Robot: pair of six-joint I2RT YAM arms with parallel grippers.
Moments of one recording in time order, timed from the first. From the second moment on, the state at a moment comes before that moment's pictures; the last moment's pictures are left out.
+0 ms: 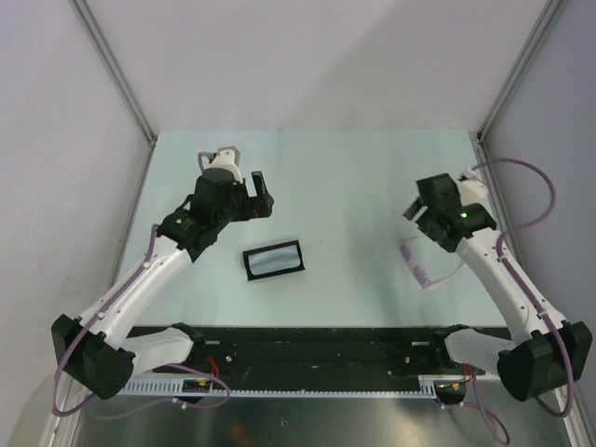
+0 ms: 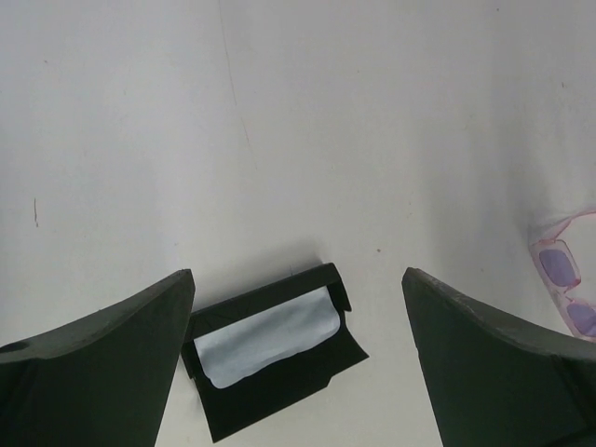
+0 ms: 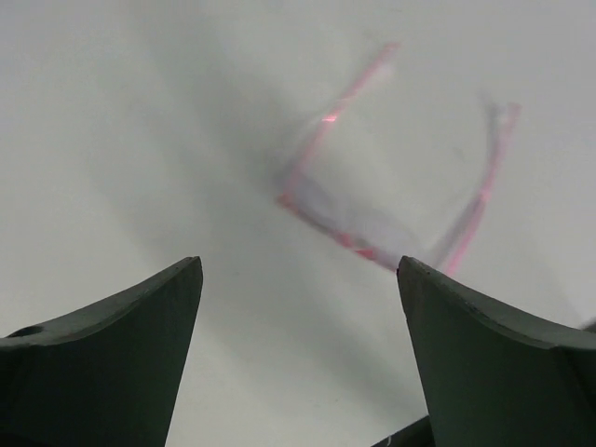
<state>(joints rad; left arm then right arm) -0.50 1.13 1.05 -0.45 -0.17 -0.45 0.38 1.18 1.13 -0.89 0.51 0.91</state>
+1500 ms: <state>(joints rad) -0.50 1.20 1.08 -0.40 -0.10 -0.44 -0.14 1.42 0.78 -0.82 0.14 1.11</state>
